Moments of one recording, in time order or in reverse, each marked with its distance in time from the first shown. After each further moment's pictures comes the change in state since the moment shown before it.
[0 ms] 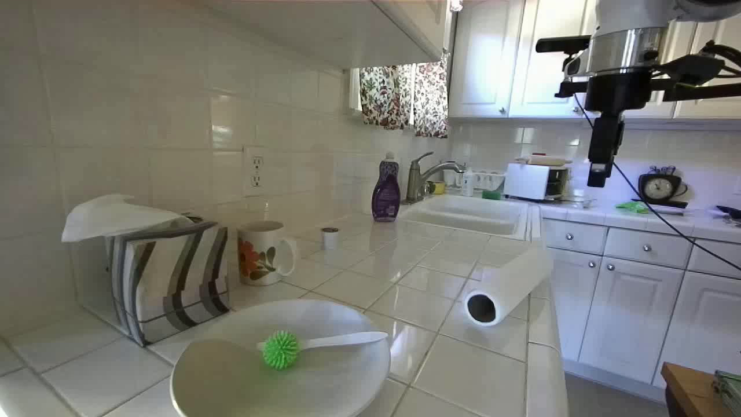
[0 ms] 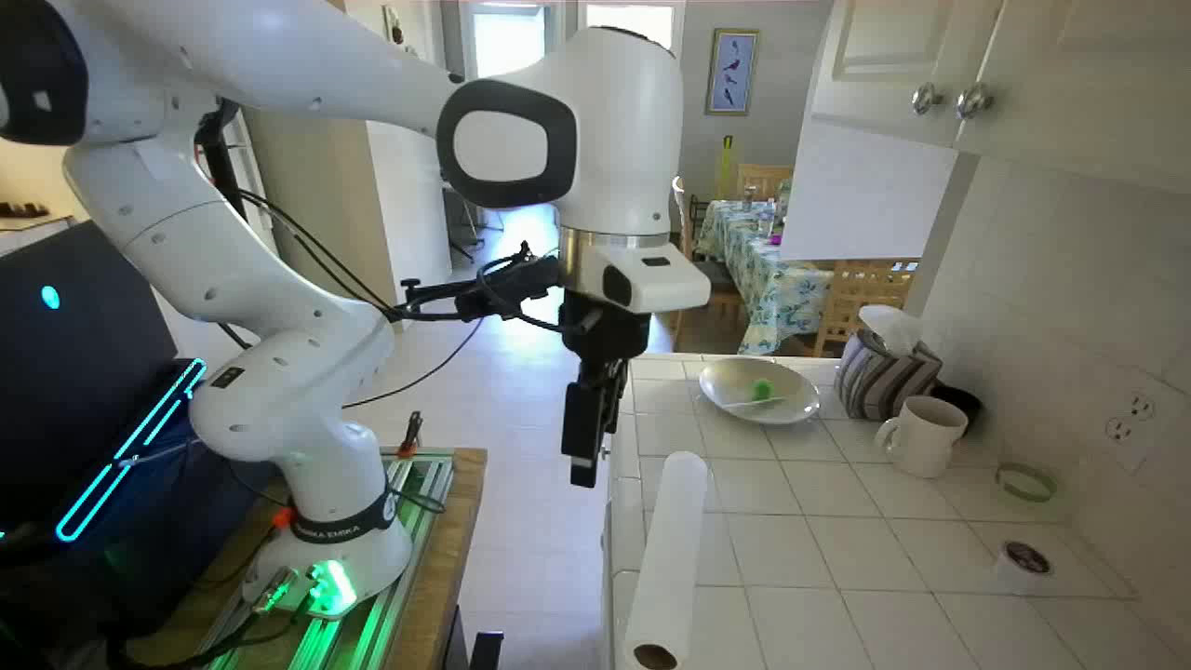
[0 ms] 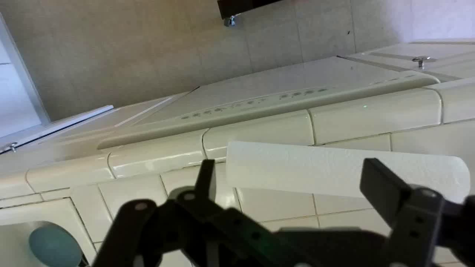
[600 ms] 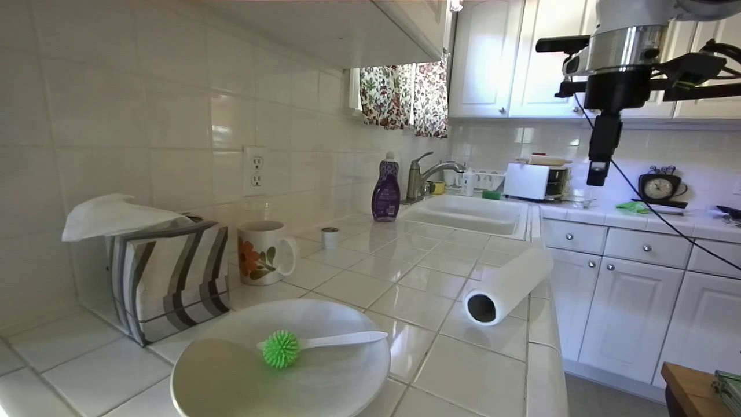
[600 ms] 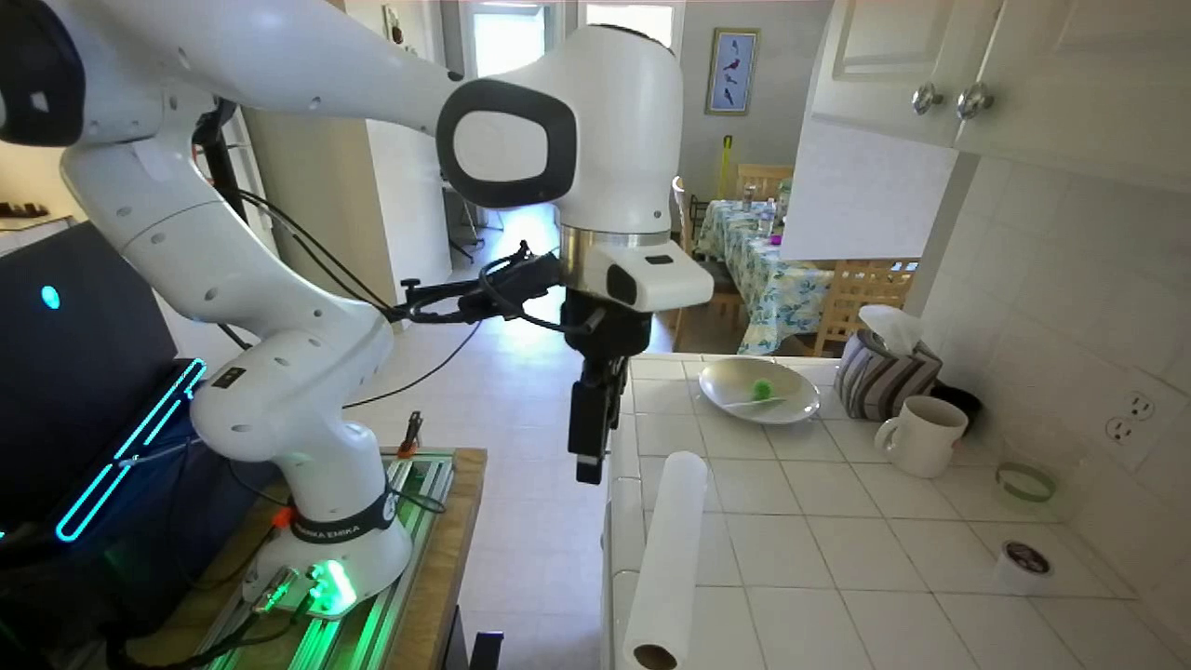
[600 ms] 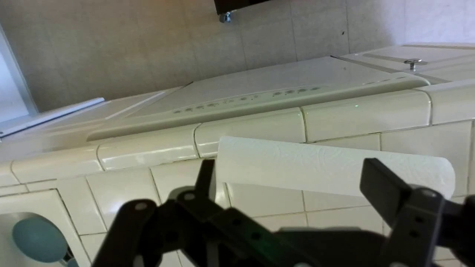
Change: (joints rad) arm 0.020 -0.002 -0.016 0.002 0.013 0.009 -0.041
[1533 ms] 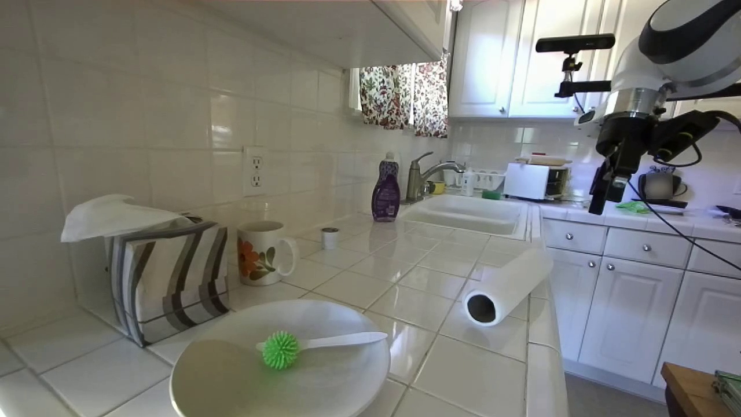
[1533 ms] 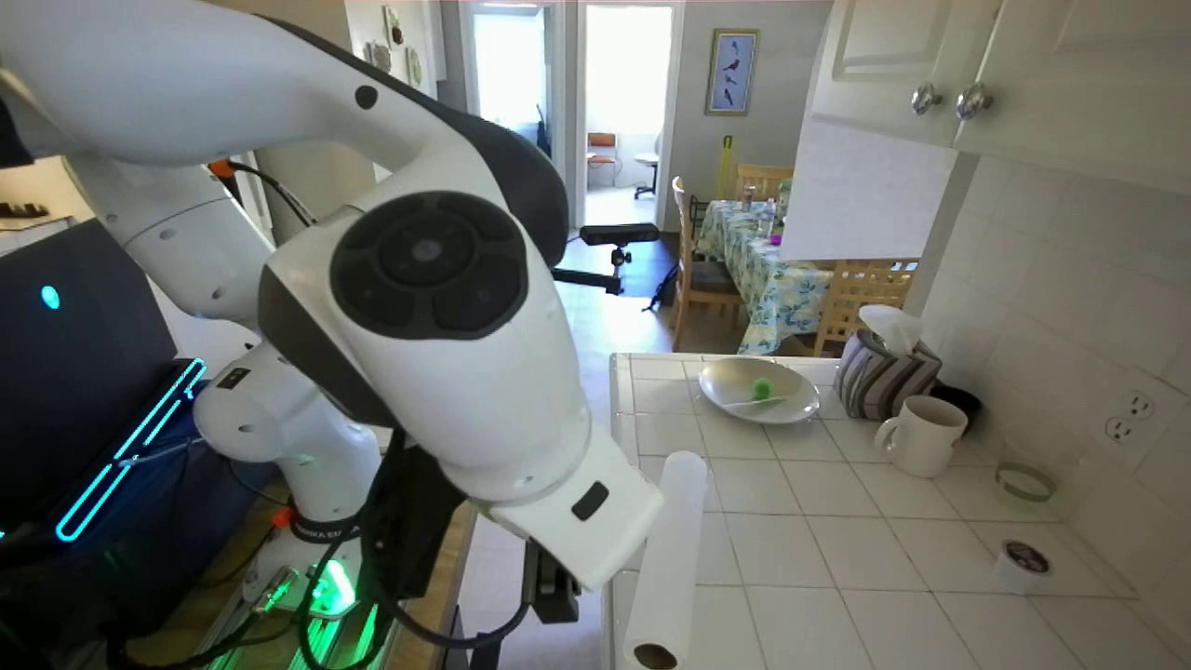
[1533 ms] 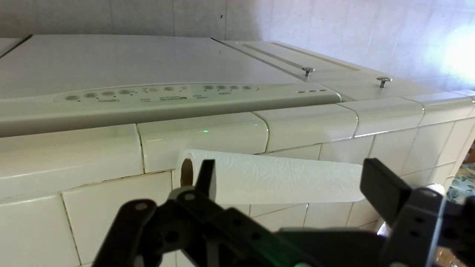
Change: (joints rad) arm 0.053 0.096 -0.501 -0.007 0.310 0.022 -0.721
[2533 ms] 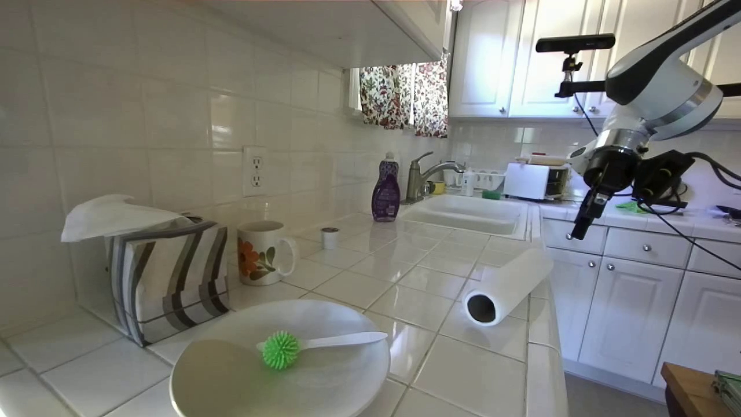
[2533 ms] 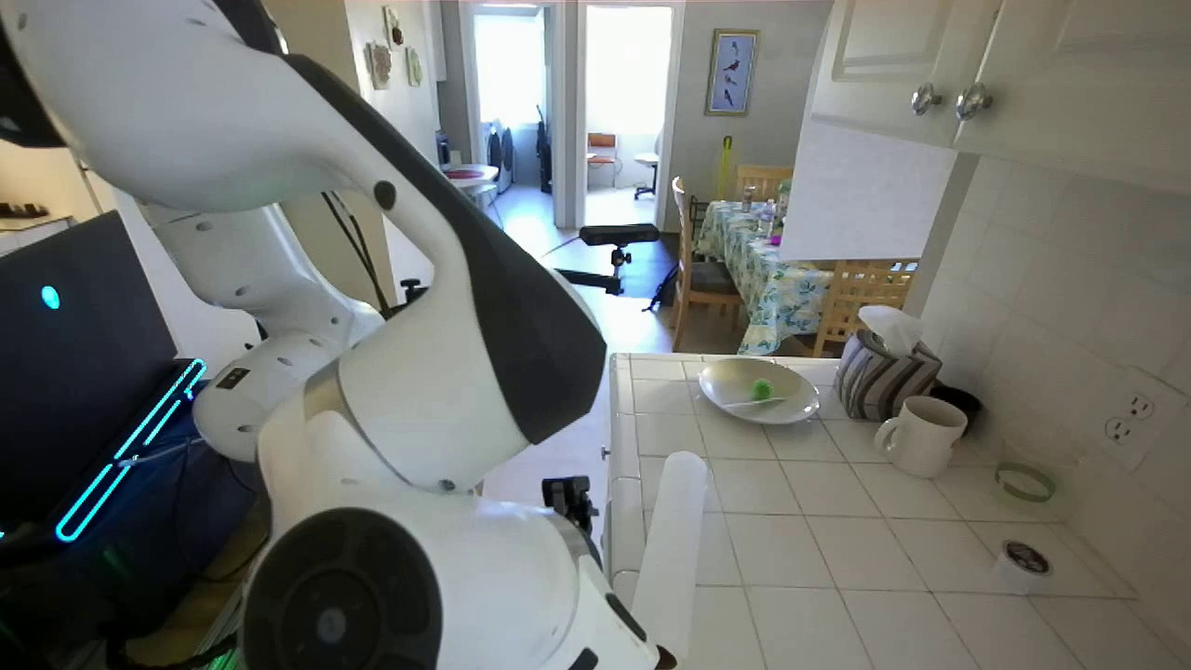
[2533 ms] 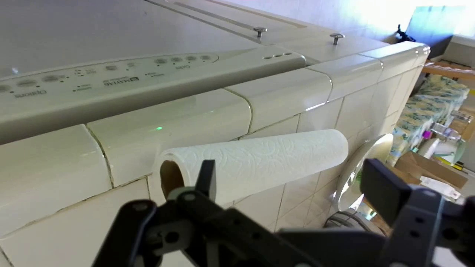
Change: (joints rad) arm -0.006 0.247 -0.133 0.035 0.368 -0.035 -0.308
